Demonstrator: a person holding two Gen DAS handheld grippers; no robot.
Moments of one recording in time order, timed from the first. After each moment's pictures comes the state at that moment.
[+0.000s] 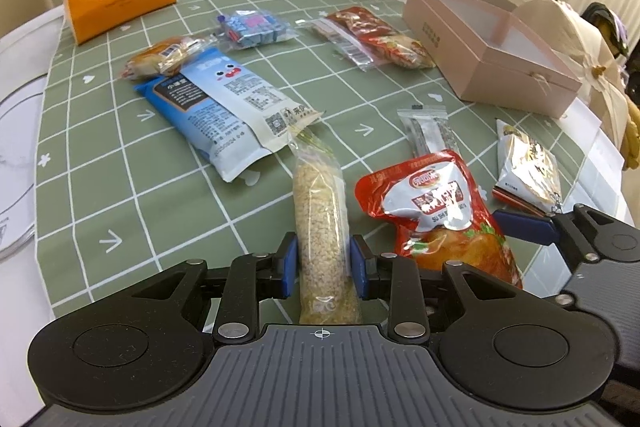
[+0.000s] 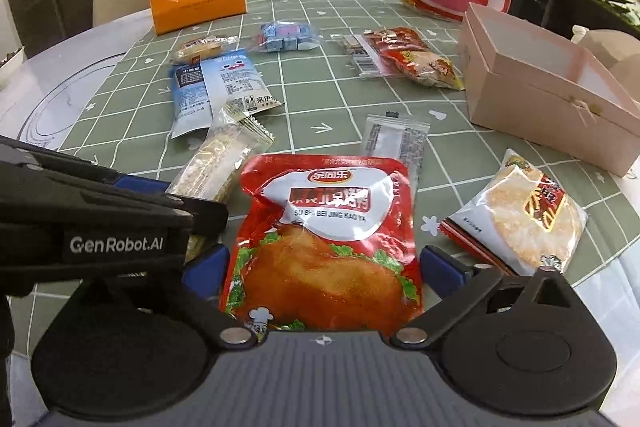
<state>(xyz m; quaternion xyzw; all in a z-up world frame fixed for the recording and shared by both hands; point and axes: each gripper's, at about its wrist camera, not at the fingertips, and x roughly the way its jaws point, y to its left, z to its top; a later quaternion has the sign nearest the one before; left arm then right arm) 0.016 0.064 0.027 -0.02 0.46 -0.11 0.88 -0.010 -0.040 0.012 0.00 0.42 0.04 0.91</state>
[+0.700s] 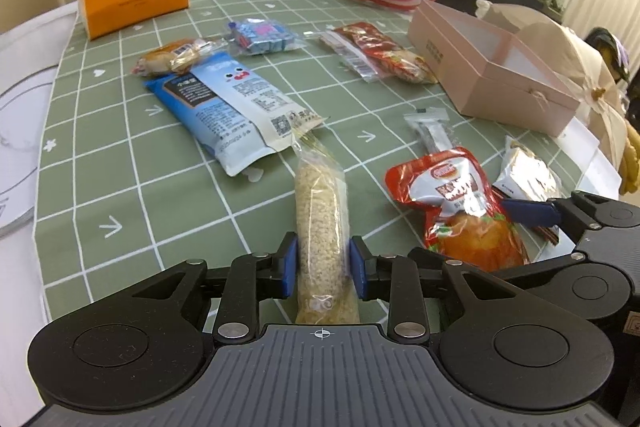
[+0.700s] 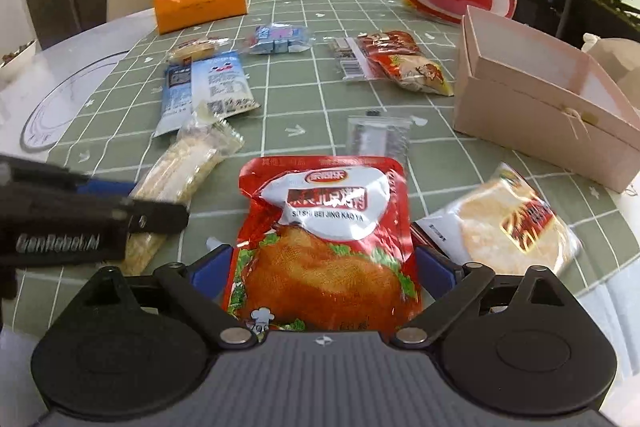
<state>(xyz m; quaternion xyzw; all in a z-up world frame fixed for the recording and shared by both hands) 0.005 0.068 0.024 -0.05 0.44 -0.10 0.89 0.001 -0.066 0.011 -0.02 0.42 0.07 0.90</state>
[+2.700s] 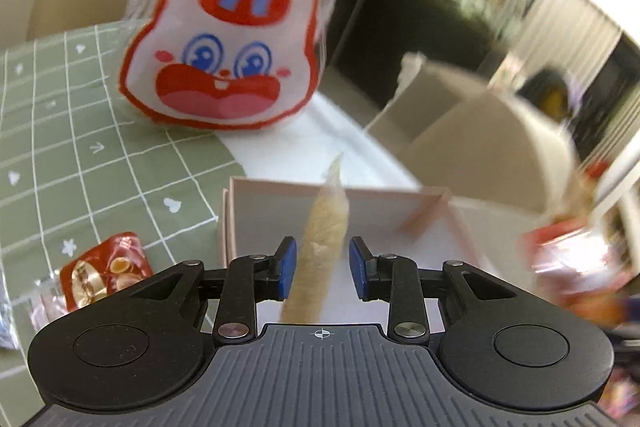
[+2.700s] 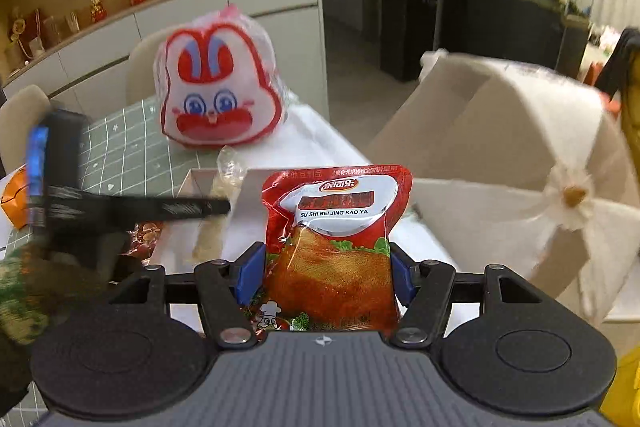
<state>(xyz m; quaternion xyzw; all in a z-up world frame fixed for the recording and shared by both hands) 0.277 -0.116 0.067 -0.12 0.41 -0.21 0.88 0.115 -0.321 0.130 0.09 0.40 -0.08 0.91</state>
